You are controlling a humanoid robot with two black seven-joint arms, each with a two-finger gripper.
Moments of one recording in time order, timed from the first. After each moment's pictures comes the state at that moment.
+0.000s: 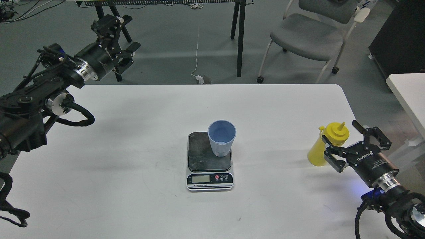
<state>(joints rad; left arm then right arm) -1.02 0.41 -0.31 -0.54 0.26 -0.47 -0.49 0.02 -0.64 0.96 1.28 0.61 0.49 0.01</state>
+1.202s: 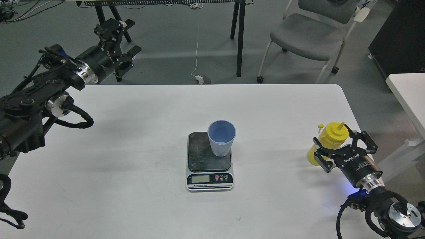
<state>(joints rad) -1.01 0.41 -0.31 -0.54 0.31 -0.46 -0.49 0.07 -0.47 0.99 1.12 0.50 0.49 0.03</state>
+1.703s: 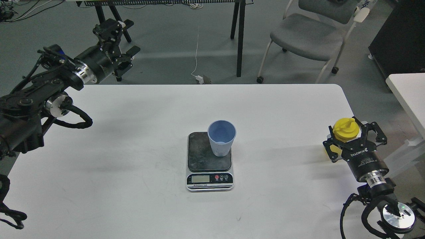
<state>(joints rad) -1.01 0.42 -0.31 -0.54 0.31 -0.46 -0.49 0.07 -0.47 1.01 1.12 0.19 0.49 0.31</state>
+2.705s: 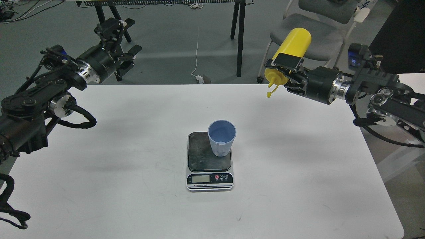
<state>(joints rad) -1.00 0.40 -0.33 -0.54 0.31 -0.44 -0.49 1.12 -0.66 0.14 1.18 -0.74 0.24 0.27</state>
